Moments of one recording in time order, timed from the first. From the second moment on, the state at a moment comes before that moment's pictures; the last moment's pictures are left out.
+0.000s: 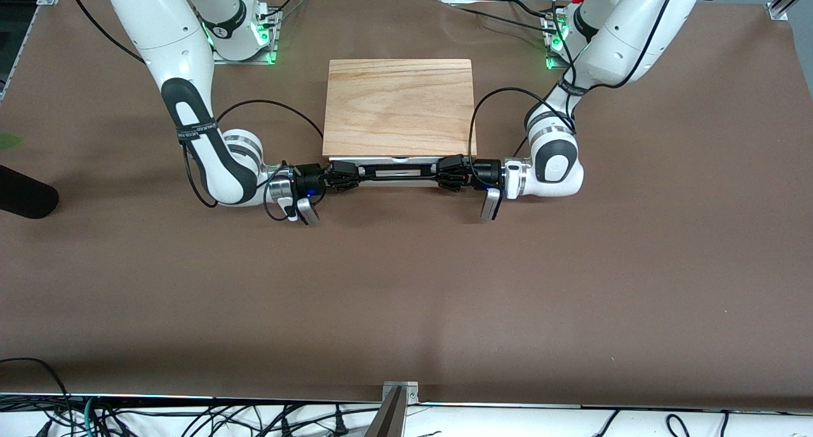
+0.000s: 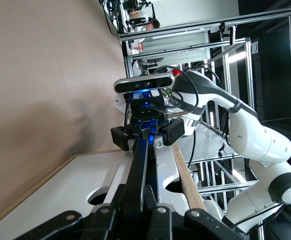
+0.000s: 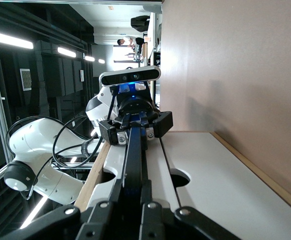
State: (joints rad) left arm -0.19 0.66 -0.23 -2.01 -1.81 1.87 1.30; right arm 0.29 0.66 0.04 -1.96 1.68 1.72 -1.07
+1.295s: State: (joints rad) left arm -0.23 0.72 -0.15 -1.87 -1.81 1.86 1.23; right arm 0.29 0.78 0.02 -1.72 1.62 1.70 -0.95
